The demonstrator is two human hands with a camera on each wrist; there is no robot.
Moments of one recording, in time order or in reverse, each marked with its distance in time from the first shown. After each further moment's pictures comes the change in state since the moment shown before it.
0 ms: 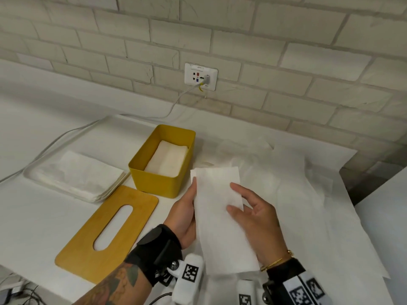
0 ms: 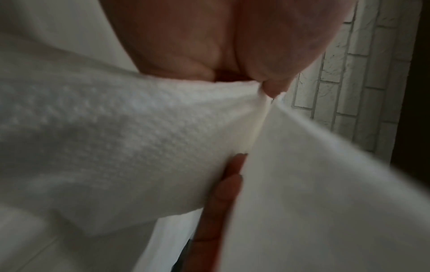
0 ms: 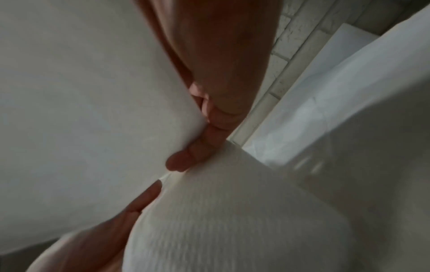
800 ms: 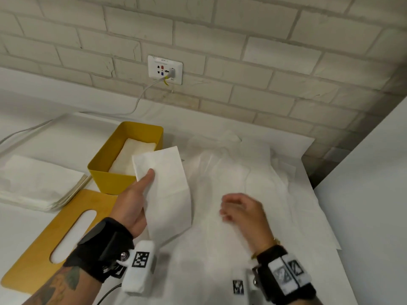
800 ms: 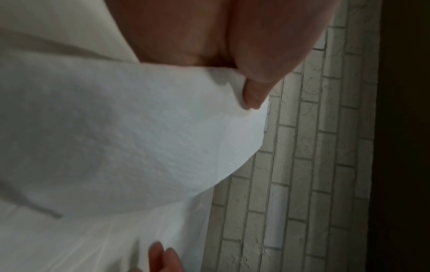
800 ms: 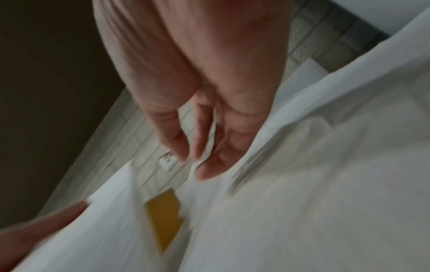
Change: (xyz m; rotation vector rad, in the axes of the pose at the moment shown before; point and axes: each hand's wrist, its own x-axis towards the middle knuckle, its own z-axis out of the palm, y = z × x) left_hand 0.005 0.024 -0.021 0.039 0.174 0.209; right_hand 0.007 0.029 -0.051 -0.072 0.226 0.204
